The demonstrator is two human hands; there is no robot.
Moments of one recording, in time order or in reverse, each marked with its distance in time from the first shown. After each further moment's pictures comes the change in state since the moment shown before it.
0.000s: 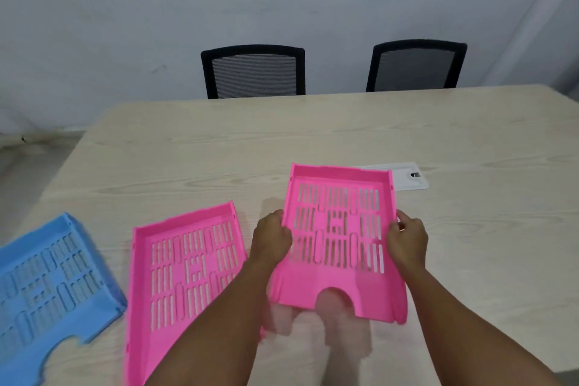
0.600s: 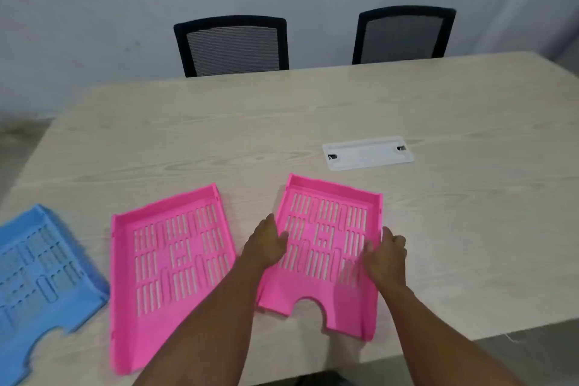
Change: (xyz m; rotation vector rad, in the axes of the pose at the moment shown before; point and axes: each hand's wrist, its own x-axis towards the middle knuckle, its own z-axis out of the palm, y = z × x) left_hand -0.019 -0.026 0.041 0.193 -0.293 -0.051; right_hand -0.060 0.059 0.014 -0.236 -0.160 0.108
